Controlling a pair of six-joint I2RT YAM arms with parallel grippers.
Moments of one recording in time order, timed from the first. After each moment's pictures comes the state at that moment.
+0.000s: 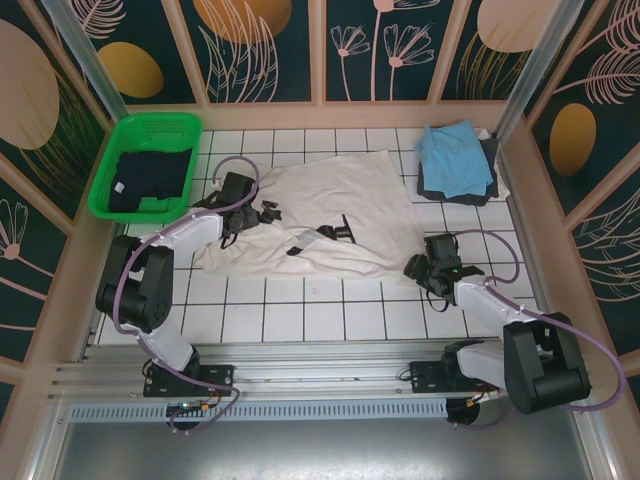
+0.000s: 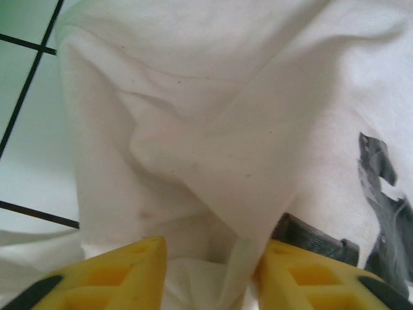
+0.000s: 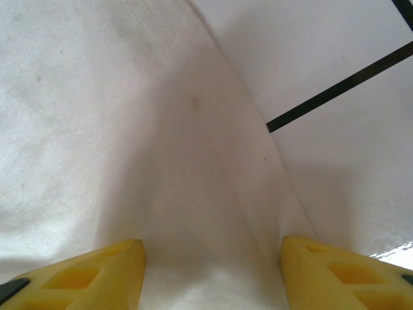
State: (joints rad) left arm -0.33 1.70 1.06 -0.37 -0.24 -0.58; right arm 0.25 1.18 0.43 -0.28 0.06 0.73
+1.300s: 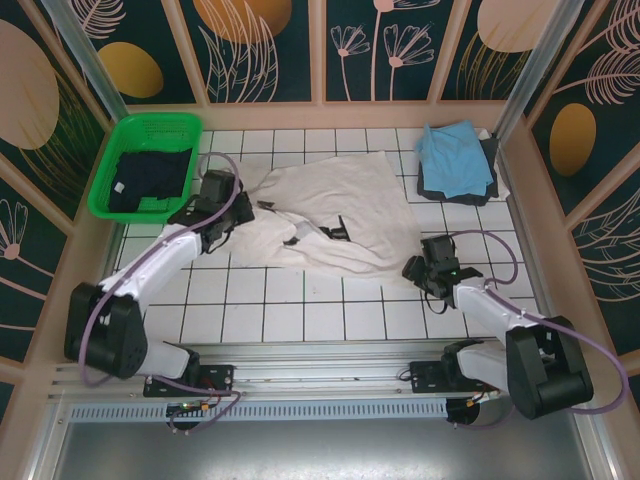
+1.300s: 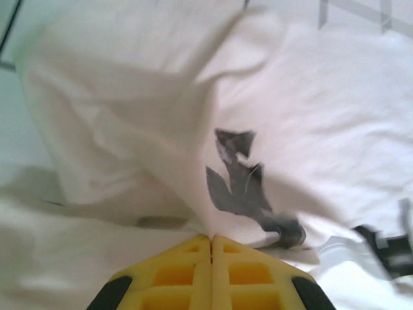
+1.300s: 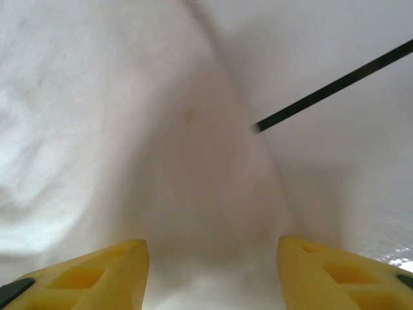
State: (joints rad) left arm -0.33 1.38 1.00 -0.35 -0.09 -0.58; right arm 0.29 1.14 0.42 -0.30 0.09 0.74
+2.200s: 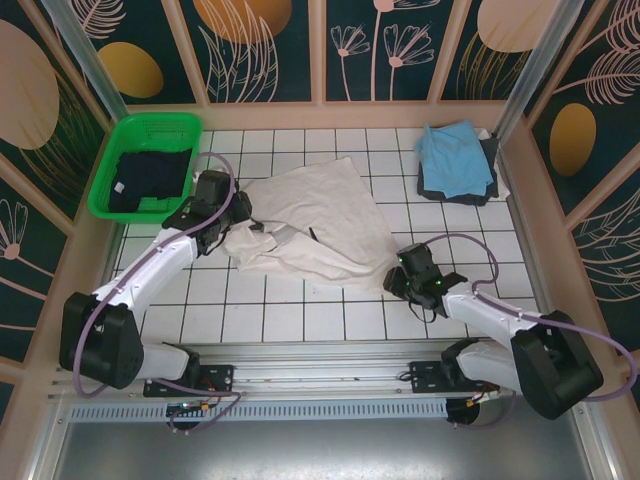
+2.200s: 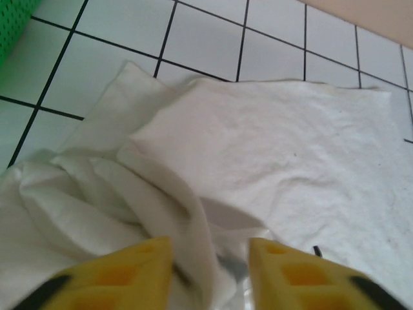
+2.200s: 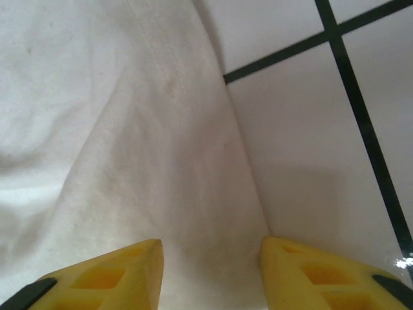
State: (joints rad) left arm -0.33 1.36 0.98 -0.35 -0.14 -0.59; right arm 0.52 1.15 0.41 -0.29 0.06 0.83
